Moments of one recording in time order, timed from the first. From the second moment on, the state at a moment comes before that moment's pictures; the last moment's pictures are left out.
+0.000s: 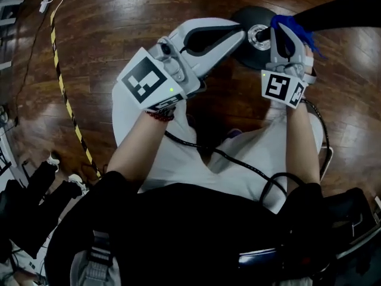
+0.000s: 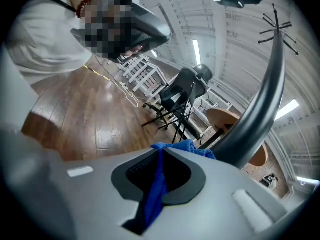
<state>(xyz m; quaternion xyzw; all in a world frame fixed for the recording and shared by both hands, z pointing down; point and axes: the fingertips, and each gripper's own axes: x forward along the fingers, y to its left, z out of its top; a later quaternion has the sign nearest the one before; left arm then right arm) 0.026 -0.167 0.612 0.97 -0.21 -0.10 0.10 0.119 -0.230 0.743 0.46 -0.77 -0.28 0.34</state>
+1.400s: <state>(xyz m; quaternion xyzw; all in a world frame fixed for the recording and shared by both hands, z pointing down) 0.025 -0.147 0.626 0.96 -0.22 -0.07 0.14 0.214 -0.236 0.998 0.54 -0.73 0.36 0.23</state>
